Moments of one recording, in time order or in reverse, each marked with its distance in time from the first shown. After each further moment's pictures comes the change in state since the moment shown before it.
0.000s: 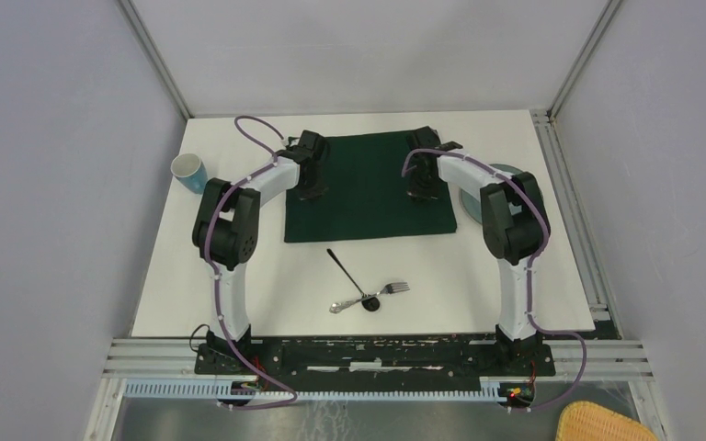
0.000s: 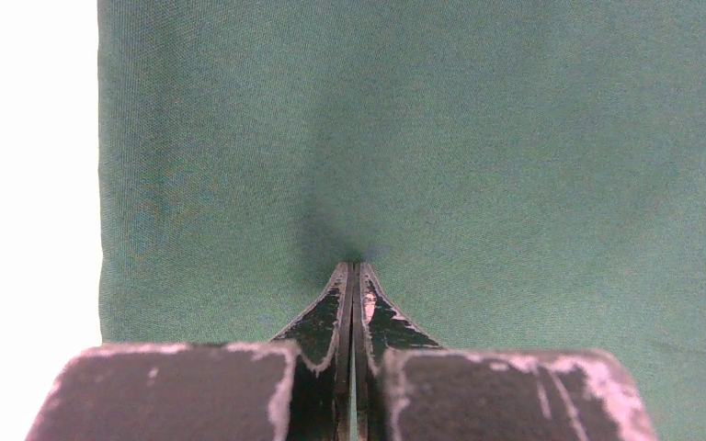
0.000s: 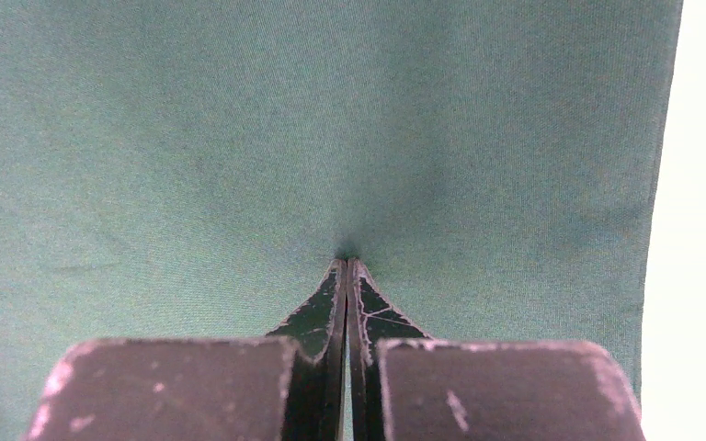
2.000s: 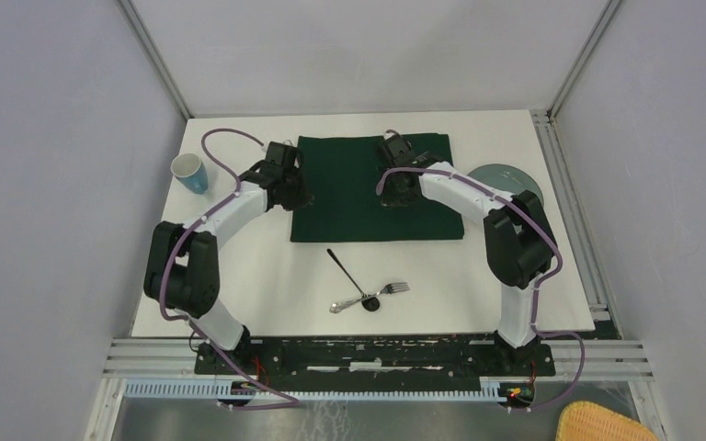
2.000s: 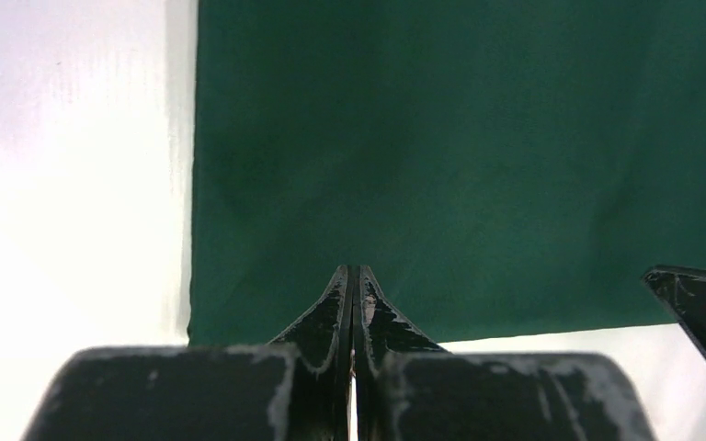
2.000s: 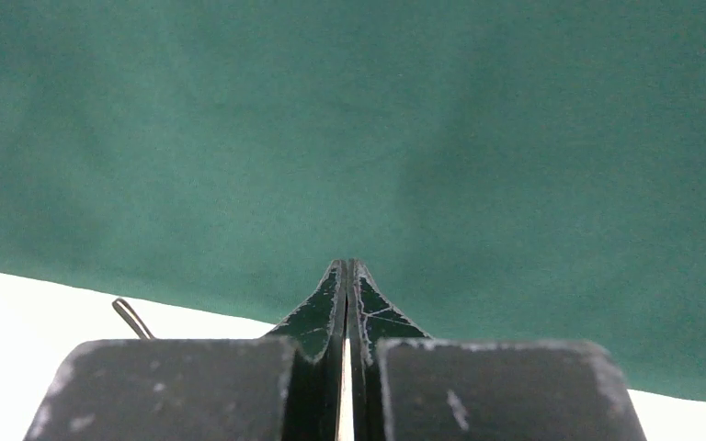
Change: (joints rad) left arm 0.053 -0.447 -0.369 0.125 0.223 0.048; right arm 0.221 -0.192 -0.086 0.042 0.020 -0.074
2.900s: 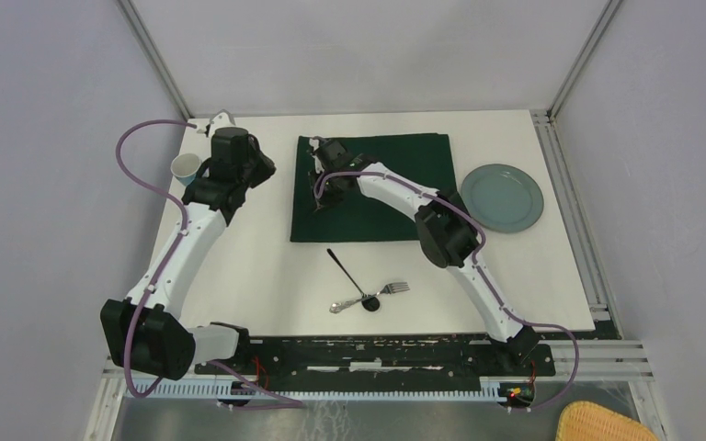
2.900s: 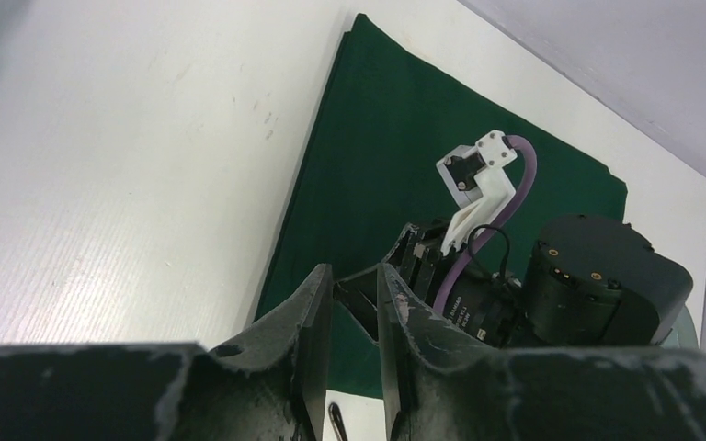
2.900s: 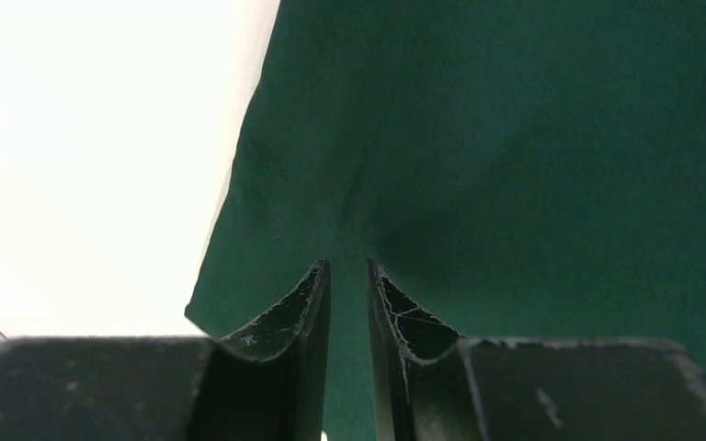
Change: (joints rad) left arm 0.093 -0.354 0.039 -0.029 -0.233 -0.053; right arm 0.151 0.573 0.666 0.042 -0.353 -0.045
